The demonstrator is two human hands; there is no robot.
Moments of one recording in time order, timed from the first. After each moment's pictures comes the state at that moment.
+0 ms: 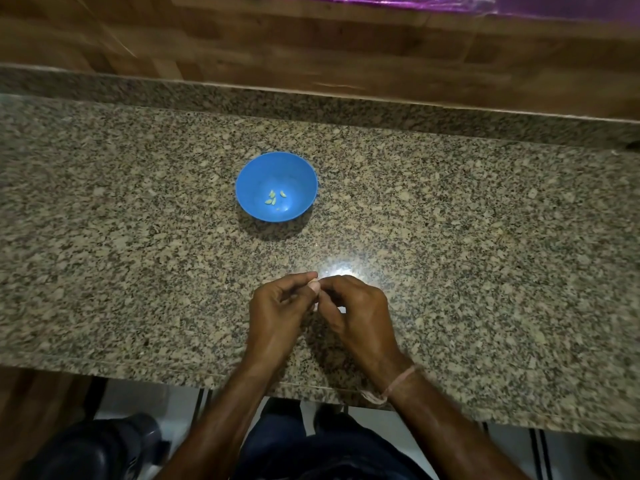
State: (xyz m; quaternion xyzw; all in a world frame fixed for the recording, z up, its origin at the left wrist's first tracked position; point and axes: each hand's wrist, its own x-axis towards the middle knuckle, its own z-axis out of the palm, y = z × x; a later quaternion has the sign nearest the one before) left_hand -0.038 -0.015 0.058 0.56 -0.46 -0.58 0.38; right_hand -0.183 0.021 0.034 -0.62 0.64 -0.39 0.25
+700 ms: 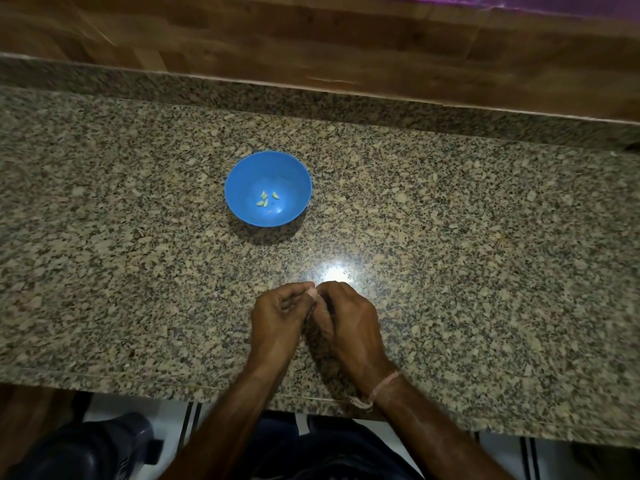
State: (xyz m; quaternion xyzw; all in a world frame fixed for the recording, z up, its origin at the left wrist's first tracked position) left_hand -0.050 -0.026 0.027 0.61 -0.43 -0.58 0.34; right_hand -0.179 0.012 0.012 -0.61 0.69 -0.33 0.22
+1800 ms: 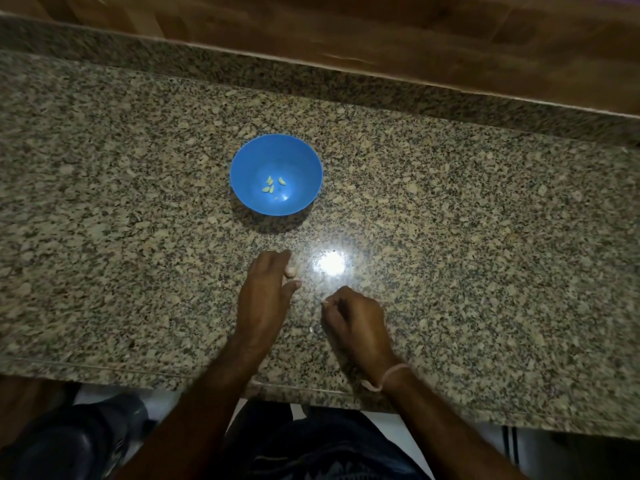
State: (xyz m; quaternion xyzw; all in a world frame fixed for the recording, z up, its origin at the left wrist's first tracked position) left_hand -0.011 -0.063 -0.022 0.59 -0.74 -0.27 0.19; right_hand -0.184 0.022 -0.023 -0.53 0.71 -0.30 0.35
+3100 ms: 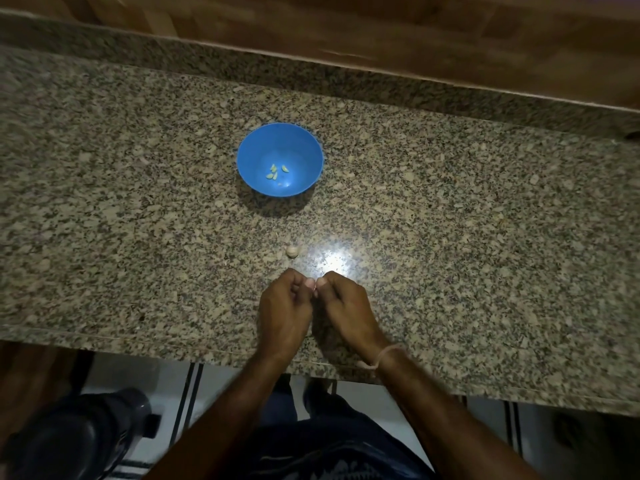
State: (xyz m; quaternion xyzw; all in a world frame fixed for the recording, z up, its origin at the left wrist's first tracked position) left_hand -0.032 0.006 -0.008 0.65 -0.58 -0.40 0.28; right_hand -0.162 0.029 0.006 -0.45 0.69 -0.33 0.46
